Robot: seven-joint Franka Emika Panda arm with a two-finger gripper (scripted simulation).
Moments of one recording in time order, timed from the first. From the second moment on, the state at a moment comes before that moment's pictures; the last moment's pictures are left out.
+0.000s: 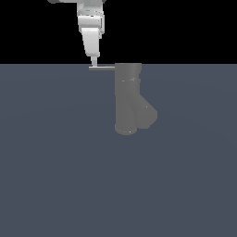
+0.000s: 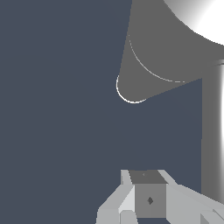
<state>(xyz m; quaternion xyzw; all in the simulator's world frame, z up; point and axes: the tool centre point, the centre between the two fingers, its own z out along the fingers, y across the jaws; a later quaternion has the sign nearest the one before) 0.103 0.091 0.270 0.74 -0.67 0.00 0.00</state>
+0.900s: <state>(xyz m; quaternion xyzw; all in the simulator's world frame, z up) 0.074 0.088 0.270 0.74 -0.67 0.00 0.00</state>
